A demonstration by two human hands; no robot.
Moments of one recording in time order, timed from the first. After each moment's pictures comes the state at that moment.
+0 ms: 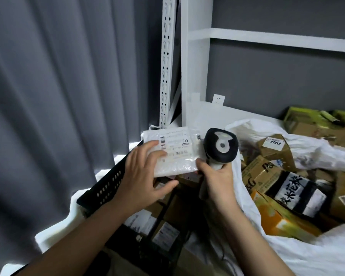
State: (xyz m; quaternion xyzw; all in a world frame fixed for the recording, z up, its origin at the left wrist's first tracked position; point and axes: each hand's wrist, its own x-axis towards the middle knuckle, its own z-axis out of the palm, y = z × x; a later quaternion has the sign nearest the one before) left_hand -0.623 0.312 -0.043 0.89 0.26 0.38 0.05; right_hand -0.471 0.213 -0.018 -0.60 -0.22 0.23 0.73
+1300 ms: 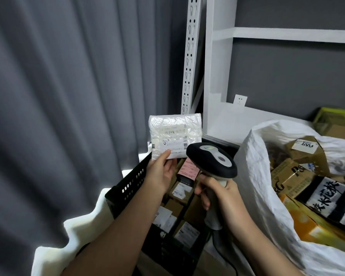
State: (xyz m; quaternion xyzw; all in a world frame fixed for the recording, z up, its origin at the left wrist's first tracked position) left_hand -0.603 0.338 -0.038 0.16 0.33 0.47 0.81; right_hand -0.518 0.195 -0.020 -0.52 -0.37 0.40 0.66
